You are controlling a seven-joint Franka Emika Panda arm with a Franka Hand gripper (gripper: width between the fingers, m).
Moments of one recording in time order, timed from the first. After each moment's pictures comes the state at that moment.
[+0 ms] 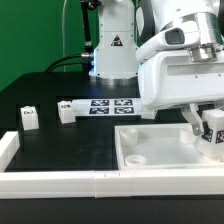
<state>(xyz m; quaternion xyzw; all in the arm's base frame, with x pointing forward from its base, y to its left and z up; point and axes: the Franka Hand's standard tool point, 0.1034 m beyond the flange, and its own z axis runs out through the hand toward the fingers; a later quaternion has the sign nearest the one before) 0.612 0.120 0.066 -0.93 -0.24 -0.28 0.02</state>
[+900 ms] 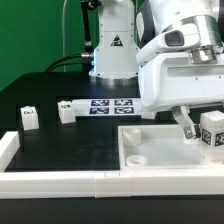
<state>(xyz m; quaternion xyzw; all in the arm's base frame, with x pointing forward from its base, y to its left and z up) 0.614 0.122 0.065 -0.93 -0.24 -0.29 0.01</state>
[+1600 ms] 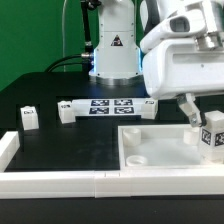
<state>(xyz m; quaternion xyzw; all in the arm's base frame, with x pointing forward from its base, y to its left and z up) 0.620 0.130 0.092 -0.93 -0.24 -0.28 0.02</state>
